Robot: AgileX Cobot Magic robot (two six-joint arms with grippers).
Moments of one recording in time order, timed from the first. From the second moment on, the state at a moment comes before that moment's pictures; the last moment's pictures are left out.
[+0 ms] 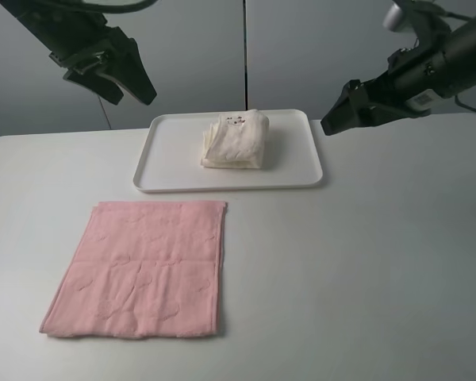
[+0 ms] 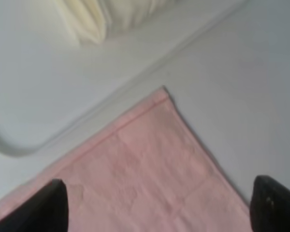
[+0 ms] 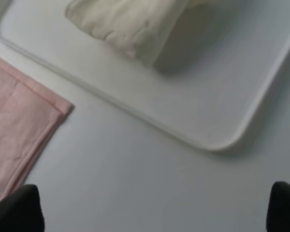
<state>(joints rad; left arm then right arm) -0.22 1.82 -1.62 -0.43 1.22 0.47 0.12 1.54 -0.99 0.73 0.71 -0.80</state>
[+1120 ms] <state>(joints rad) -0.22 1.26 -0.70 -0.19 1.05 1.13 0.66 1.48 -0.95 0.53 0.81 -0.99</state>
